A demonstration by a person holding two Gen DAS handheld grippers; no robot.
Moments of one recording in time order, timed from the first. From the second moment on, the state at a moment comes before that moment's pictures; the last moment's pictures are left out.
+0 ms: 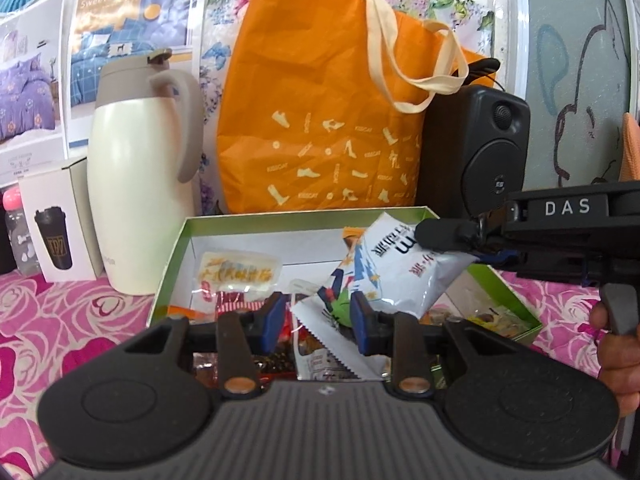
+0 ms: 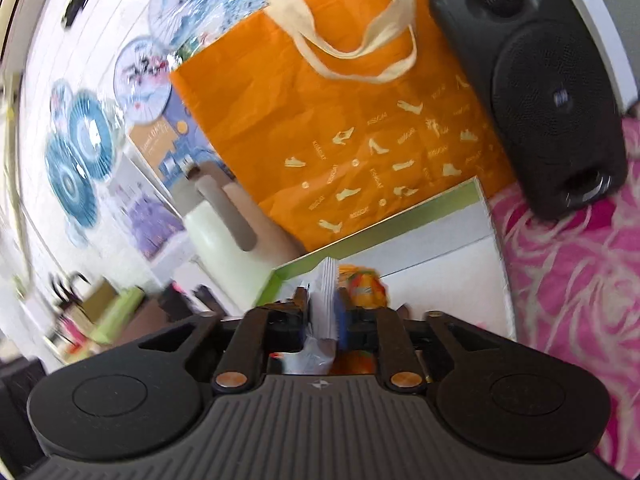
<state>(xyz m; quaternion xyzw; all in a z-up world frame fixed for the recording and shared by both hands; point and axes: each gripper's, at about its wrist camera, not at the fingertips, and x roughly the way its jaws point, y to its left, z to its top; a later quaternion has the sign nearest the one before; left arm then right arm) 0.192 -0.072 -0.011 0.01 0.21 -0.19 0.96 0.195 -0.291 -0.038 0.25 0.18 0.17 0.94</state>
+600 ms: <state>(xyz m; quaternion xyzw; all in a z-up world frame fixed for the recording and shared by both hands) 0.174 -0.065 -0.003 0.04 0.19 -0.10 0.98 0.149 -0.289 -0.030 0.23 0.09 0.04 0.97</state>
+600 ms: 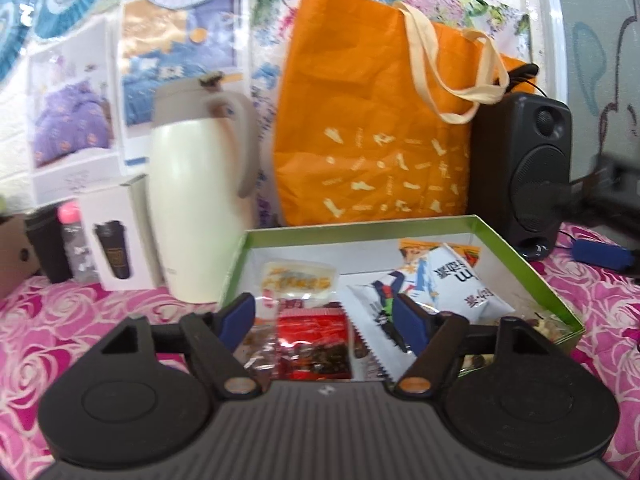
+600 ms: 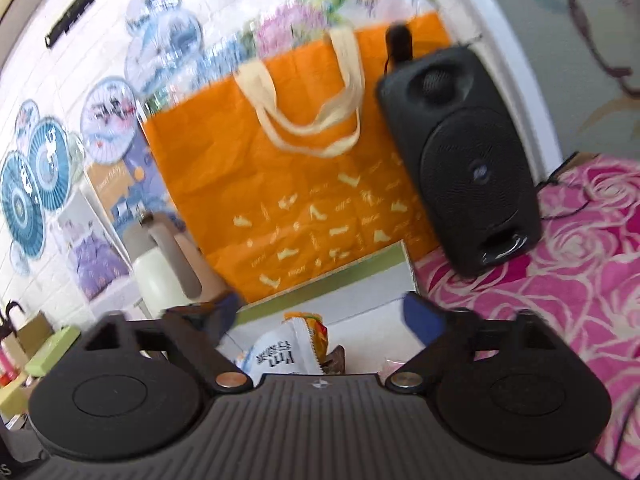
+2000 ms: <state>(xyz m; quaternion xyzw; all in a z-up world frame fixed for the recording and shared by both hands) -0.022 -0.026 0.036 0.01 0.18 -0.01 0.98 -0.035 -0.194 -0.058 0.01 0.10 -0.11 0.99</state>
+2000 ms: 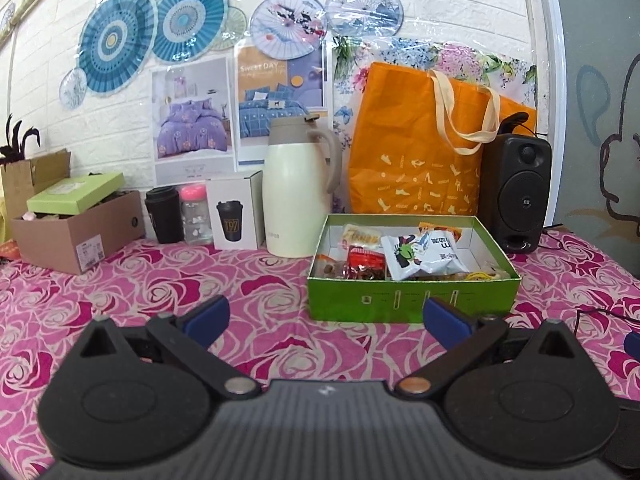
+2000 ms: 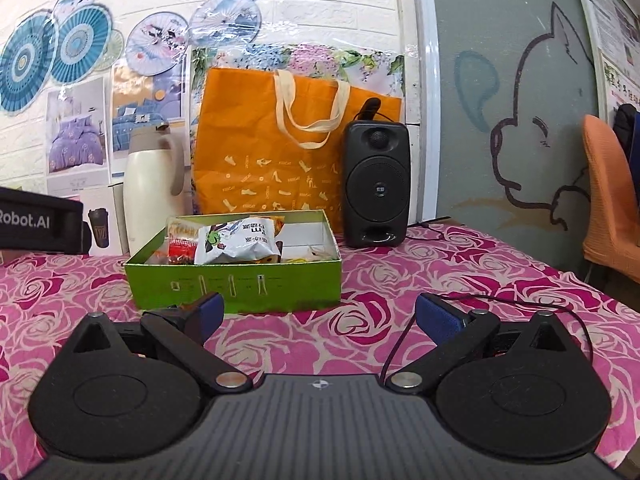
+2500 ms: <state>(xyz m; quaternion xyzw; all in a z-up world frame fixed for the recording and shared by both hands) -0.025 -0.022 0.031 0.00 0.17 -0.02 0.98 -0.035 -0.189 -0.062 0.00 0.10 -0.11 0.99</state>
